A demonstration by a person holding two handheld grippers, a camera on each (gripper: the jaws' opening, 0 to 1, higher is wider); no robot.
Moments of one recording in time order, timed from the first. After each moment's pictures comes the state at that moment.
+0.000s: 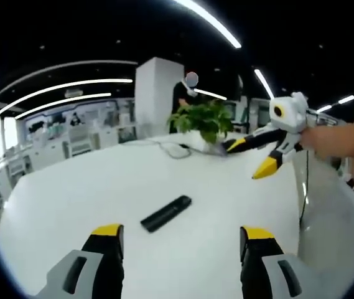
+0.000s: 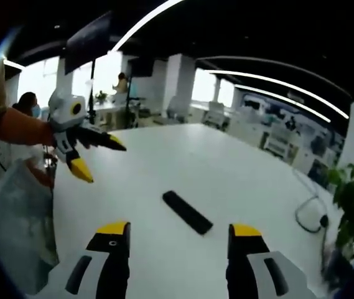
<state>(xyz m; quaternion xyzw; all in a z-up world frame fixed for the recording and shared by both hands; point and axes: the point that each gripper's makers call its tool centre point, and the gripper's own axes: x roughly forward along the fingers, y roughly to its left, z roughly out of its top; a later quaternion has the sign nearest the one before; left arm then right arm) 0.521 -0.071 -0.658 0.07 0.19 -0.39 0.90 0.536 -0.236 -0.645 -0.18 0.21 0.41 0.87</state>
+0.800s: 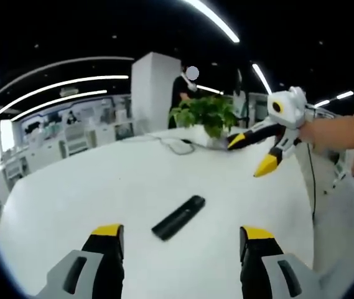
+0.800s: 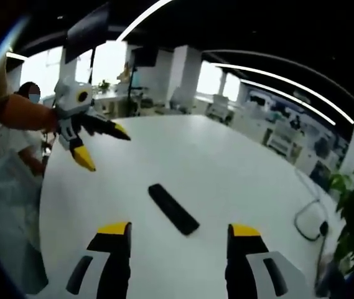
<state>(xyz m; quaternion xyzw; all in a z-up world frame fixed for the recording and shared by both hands) 0.570 -0.073 -0.670 0.09 0.20 -0.40 0.89 0.578 -0.245 -0.663 -0.20 0.23 0.42 0.85</state>
